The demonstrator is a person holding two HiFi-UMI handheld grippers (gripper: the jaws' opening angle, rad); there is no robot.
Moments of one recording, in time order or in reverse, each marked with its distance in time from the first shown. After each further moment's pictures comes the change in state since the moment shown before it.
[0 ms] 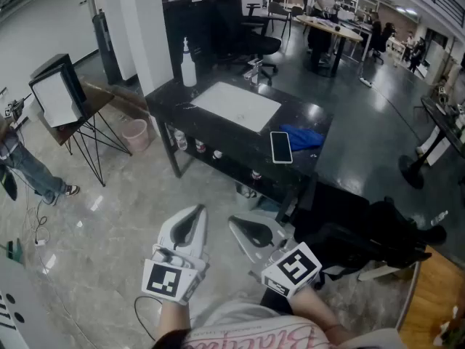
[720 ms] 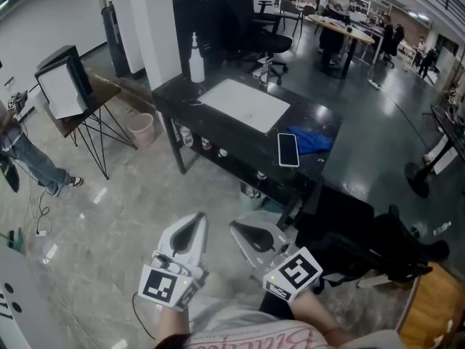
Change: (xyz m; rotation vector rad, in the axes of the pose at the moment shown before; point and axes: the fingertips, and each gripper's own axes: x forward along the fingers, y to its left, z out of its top) left arm -0.006 0.004 -0.015 -0.083 -0.004 0.025; right arm 0.003 -0.005 -0.011 0.032 0.008 0.054
